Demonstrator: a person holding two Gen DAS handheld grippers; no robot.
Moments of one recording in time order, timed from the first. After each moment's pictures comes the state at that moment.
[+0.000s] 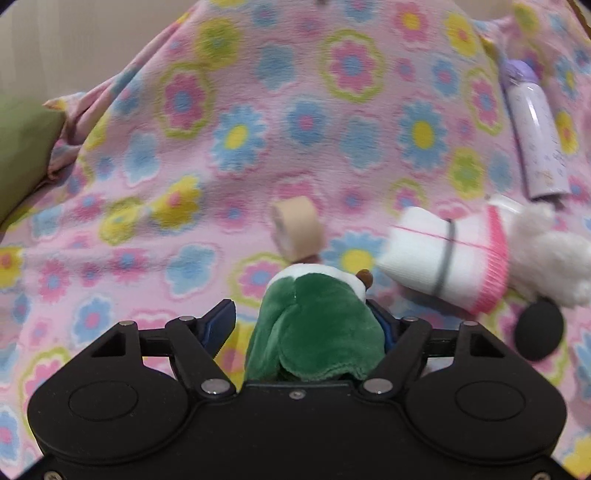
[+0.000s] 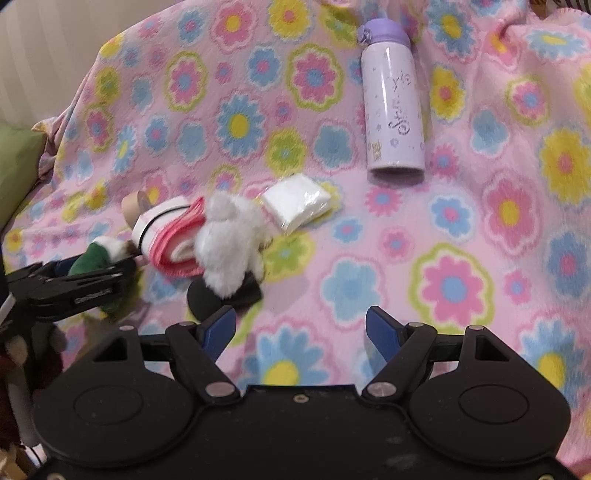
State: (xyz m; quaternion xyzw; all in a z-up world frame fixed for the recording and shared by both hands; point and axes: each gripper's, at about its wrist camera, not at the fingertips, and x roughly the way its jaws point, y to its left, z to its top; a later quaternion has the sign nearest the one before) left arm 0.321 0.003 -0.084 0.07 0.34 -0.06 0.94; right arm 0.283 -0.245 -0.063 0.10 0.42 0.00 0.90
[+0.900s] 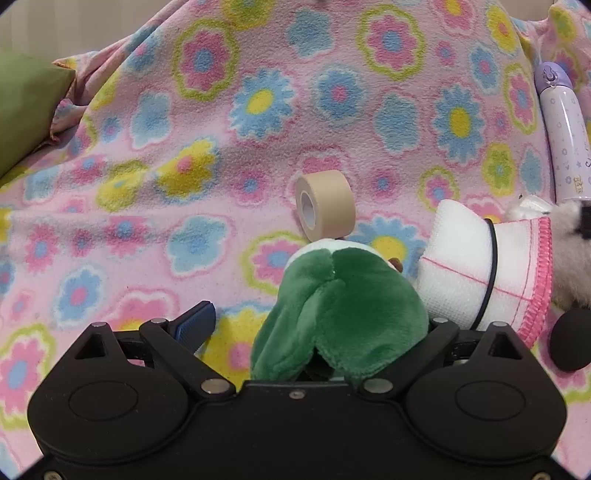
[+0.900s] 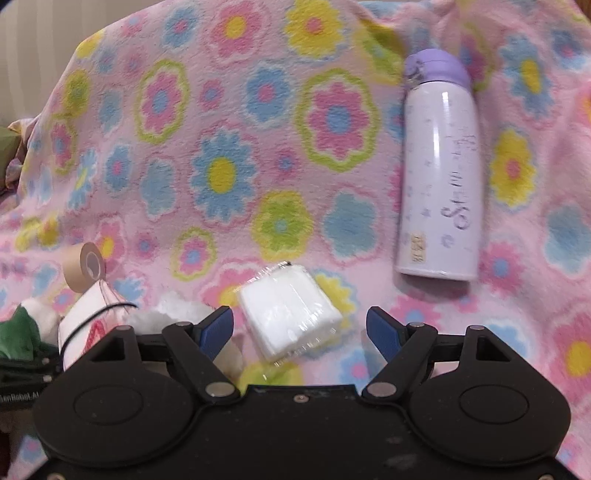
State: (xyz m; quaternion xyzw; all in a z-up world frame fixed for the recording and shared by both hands) left arm 0.337 0.012 -0.100 0.04 0.36 -0.05 0.93; right arm 0.400 -0.241 -0.092 0.03 0.35 0.00 0.94
